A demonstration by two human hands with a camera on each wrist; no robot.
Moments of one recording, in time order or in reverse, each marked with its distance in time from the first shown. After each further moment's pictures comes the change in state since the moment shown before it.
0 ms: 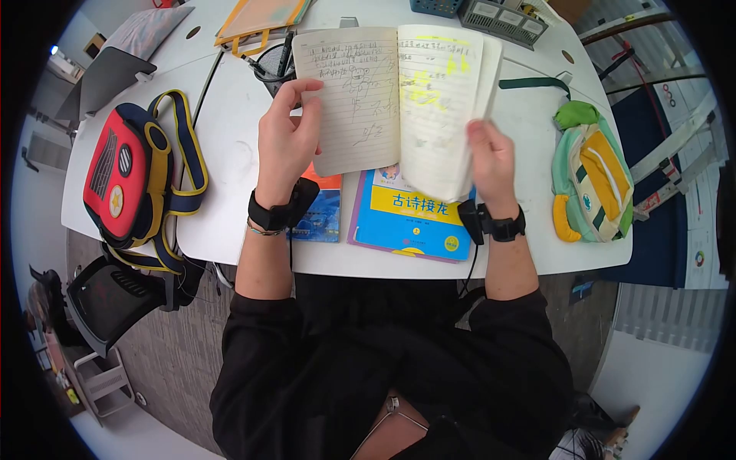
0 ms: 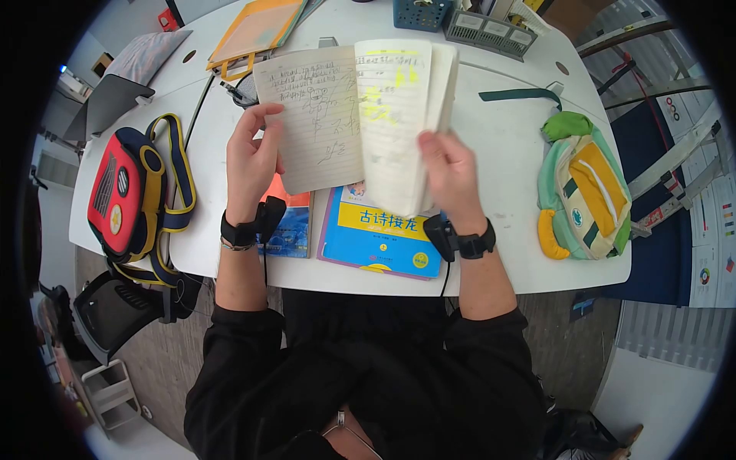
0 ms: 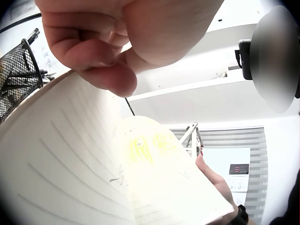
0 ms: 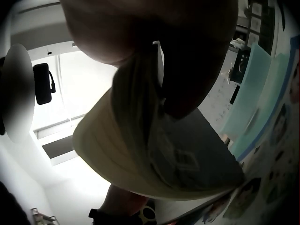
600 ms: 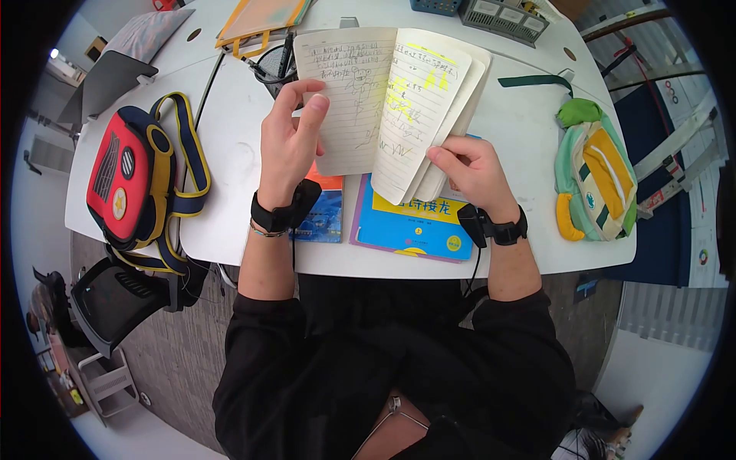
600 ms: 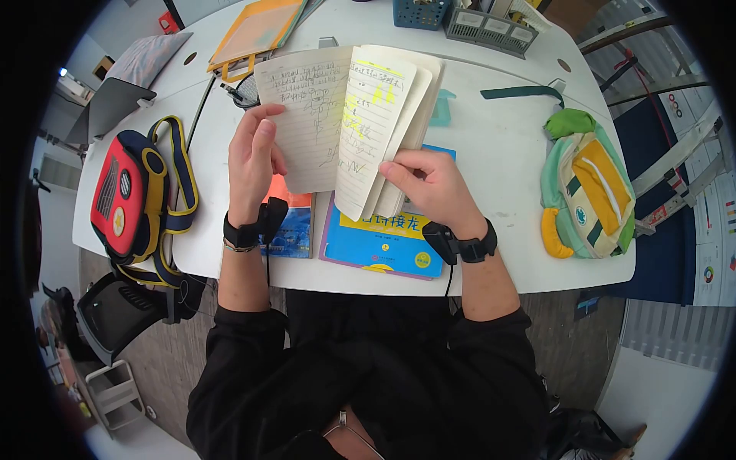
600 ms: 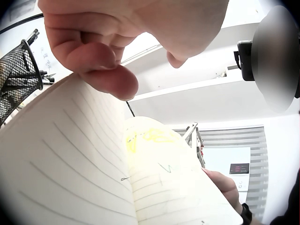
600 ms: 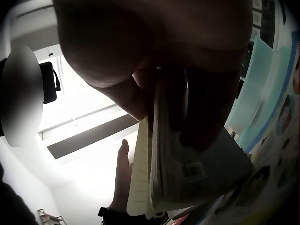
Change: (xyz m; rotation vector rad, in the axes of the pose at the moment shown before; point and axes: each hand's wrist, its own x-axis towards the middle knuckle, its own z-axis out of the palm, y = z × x) left_hand -0.002 -0.002 -0.004 -0.071 -0.070 0.019; right_hand -0.003 -0.028 0.007 -0.265 -0.395 0.195
